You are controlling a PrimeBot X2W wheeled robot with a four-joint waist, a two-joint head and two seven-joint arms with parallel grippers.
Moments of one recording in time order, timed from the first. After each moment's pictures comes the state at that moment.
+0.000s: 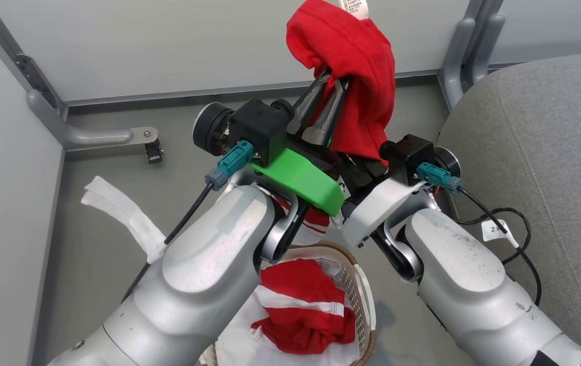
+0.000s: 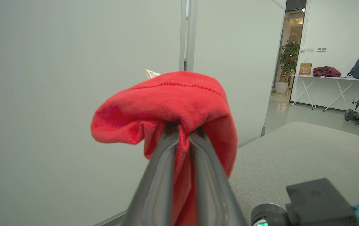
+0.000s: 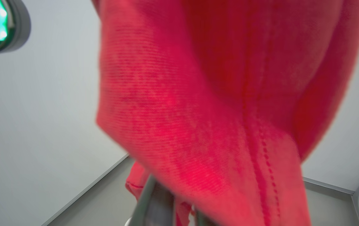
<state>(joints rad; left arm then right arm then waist) -0.81 0.05 -0.82 0.33 -0.63 0.09 -0.26 -0.69 -0.05 0.57 0.55 0.43 0.13 -0.26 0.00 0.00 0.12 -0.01</state>
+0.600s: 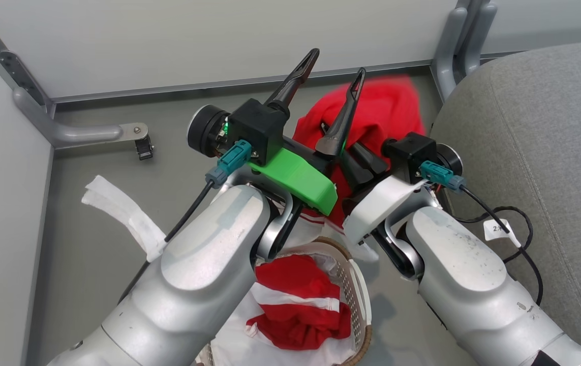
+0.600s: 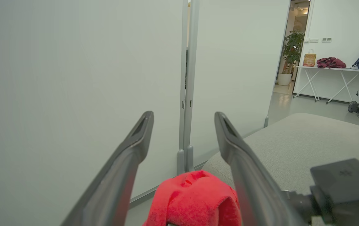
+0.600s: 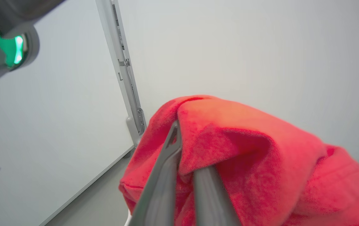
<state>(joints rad) -0.81 0.05 -0.81 0.38 -0.60 0.09 -0.26 -0.68 -0.05 0.56 0.53 0.42 0.13 -0.26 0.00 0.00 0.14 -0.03</state>
